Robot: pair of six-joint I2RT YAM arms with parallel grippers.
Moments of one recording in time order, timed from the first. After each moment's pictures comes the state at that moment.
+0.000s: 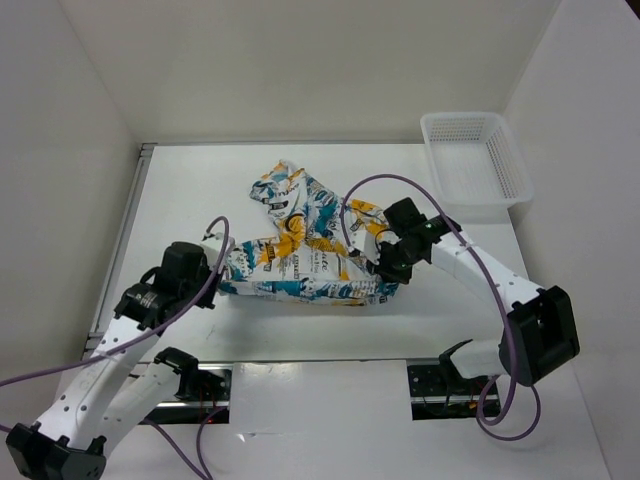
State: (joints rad) left arm -0.35 0.72 0.69 -0.81 -0.07 0.07; right arm 0.46 1.35 0.99 -0.90 -0.33 -0.84
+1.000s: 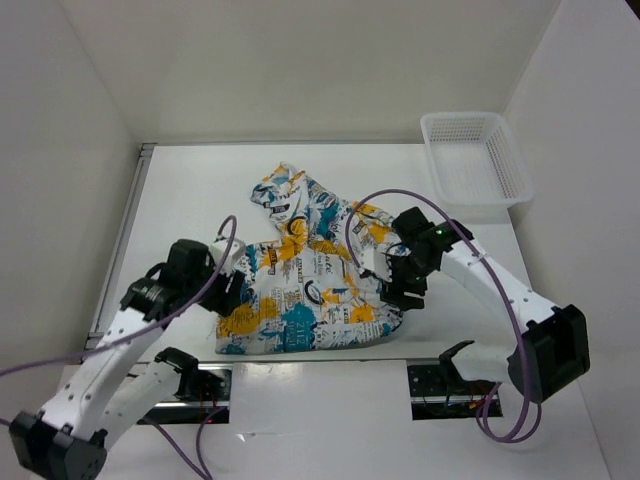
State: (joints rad) left arm -0.35 0.72 0.70 -0.89 0.18 0.07; right arm 0.47 1.26 0.97 -1.15 -0.32 -1.05
